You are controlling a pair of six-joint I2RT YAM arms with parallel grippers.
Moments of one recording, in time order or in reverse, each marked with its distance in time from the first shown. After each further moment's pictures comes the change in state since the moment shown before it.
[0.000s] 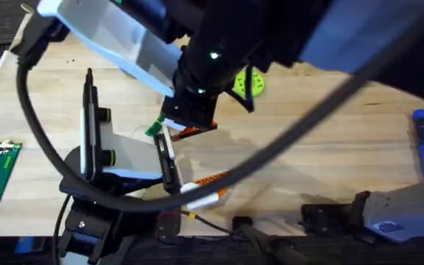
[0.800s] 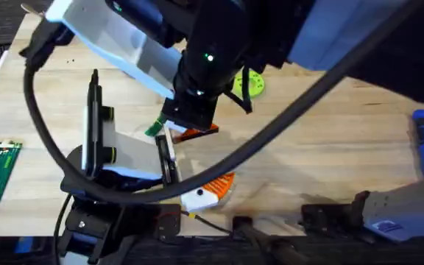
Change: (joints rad) left arm -0.001 0.001 0.000 -0.016 0.018 -0.027; right arm 0.000 0.019 0.005 -0.025 -0.005 0.023
